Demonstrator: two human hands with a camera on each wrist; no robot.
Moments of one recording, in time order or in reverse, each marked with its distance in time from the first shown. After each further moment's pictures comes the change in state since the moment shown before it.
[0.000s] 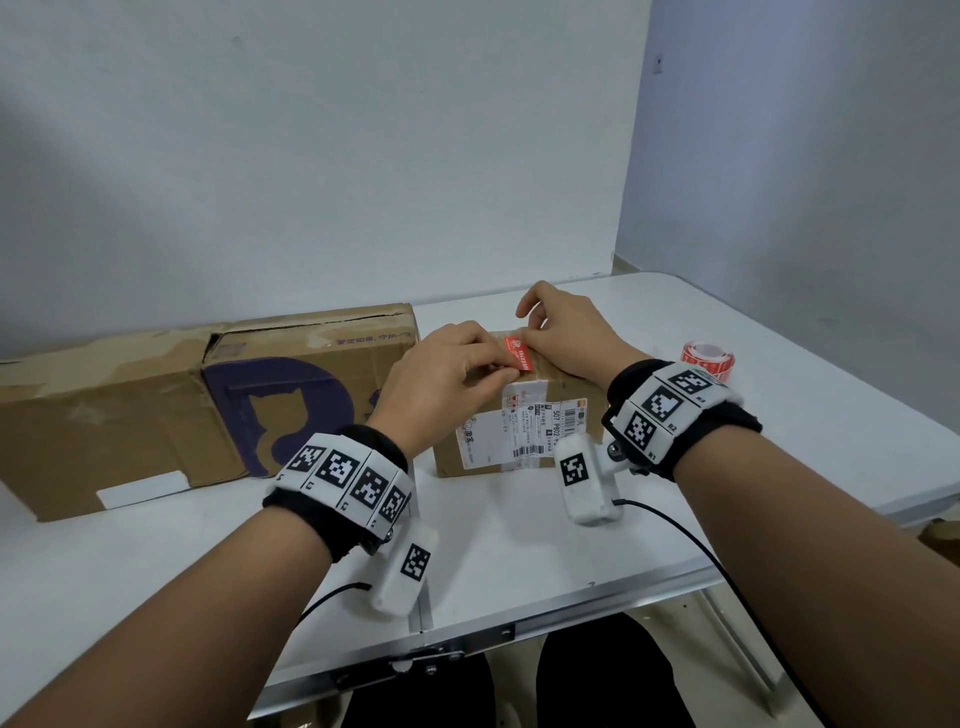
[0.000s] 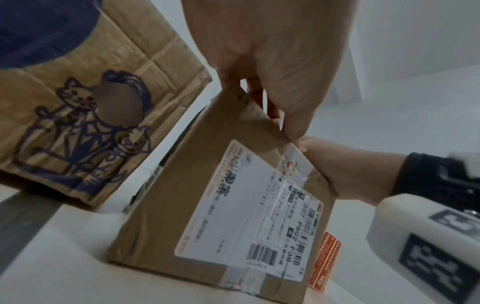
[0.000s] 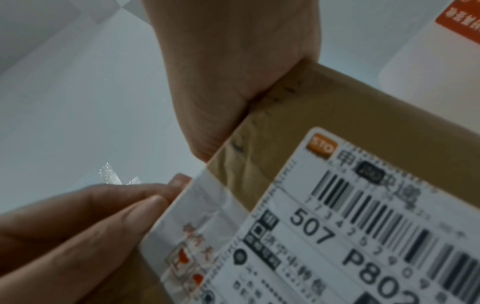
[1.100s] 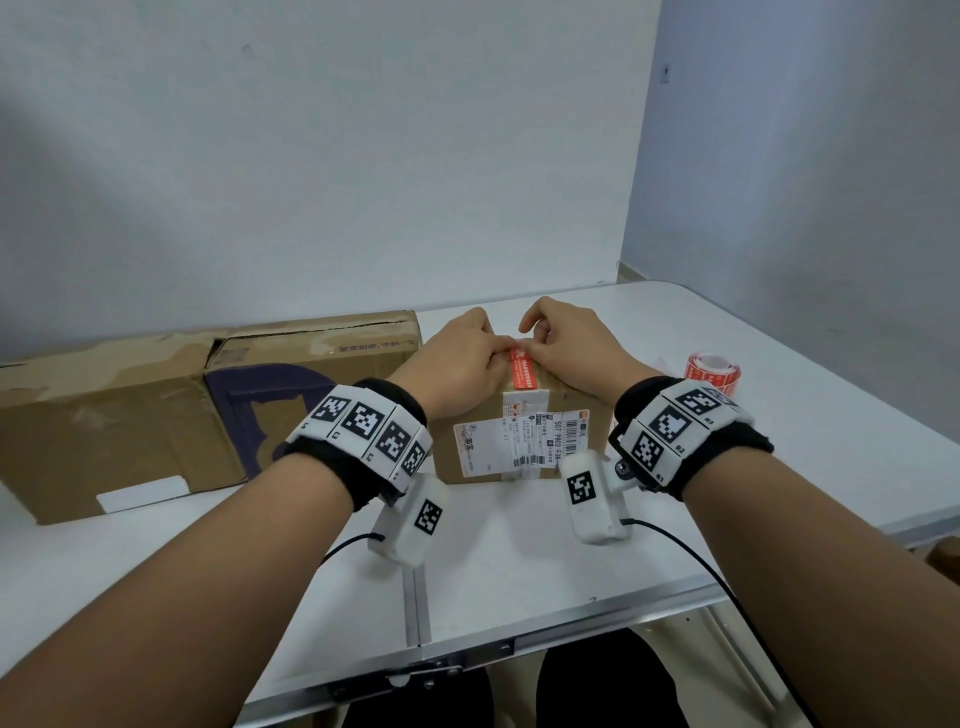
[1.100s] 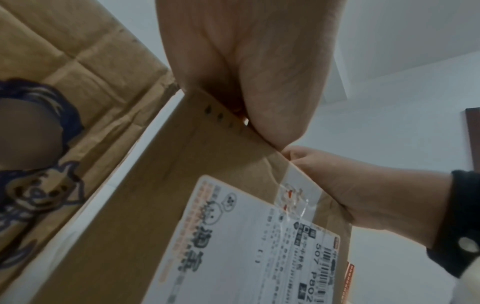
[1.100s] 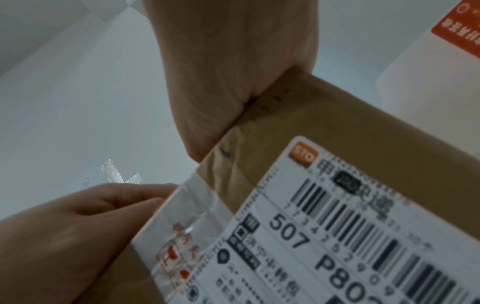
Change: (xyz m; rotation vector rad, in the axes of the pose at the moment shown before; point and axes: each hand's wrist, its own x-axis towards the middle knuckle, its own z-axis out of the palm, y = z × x) left_hand 0.039 0.007 -0.008 0.129 -0.373 -0.145; right_hand 0.000 0.004 0.002 -0.051 -0.007 -0.032
